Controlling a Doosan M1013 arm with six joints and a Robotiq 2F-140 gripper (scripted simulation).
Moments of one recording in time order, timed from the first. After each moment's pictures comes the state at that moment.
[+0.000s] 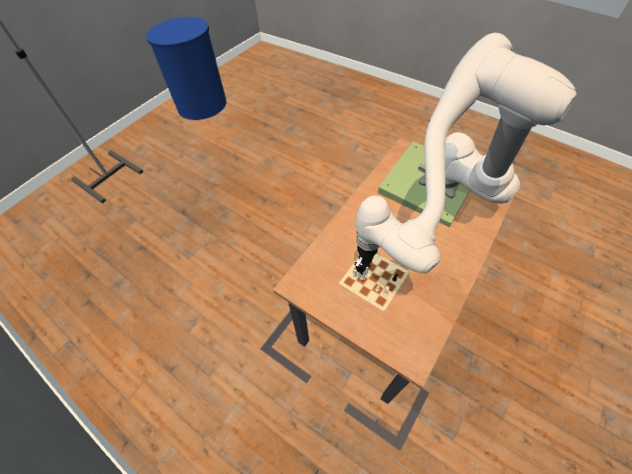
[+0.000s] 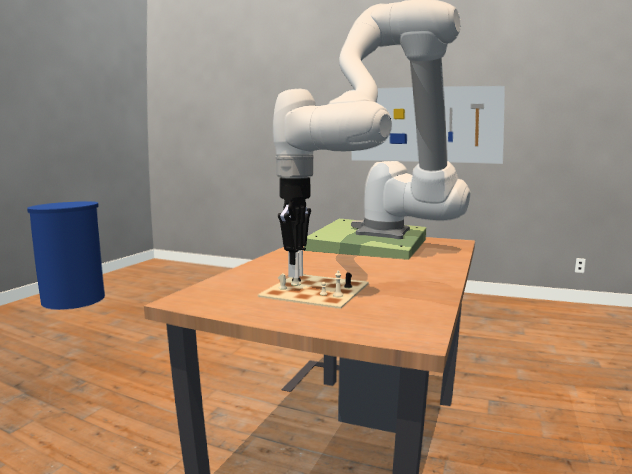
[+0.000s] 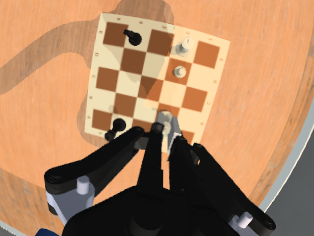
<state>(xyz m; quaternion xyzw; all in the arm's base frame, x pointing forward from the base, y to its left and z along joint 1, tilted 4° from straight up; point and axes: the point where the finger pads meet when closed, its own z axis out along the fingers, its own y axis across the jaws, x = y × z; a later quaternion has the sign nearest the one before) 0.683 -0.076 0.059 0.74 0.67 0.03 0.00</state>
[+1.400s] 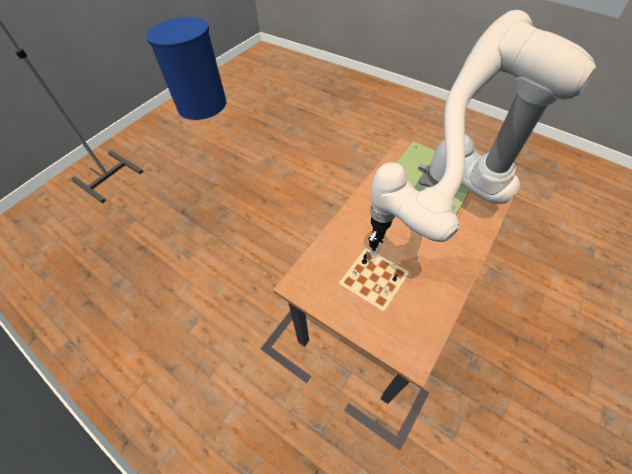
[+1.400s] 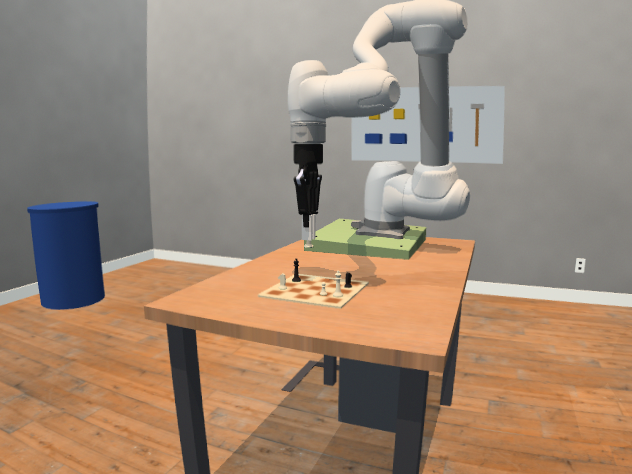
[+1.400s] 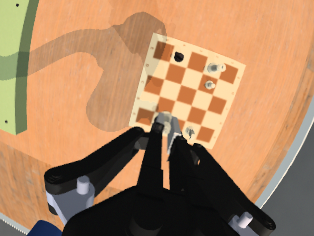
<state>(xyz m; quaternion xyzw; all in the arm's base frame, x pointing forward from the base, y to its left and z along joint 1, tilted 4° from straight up) 0.605 -0.073 0.138 0.72 0.69 0.03 0.01</state>
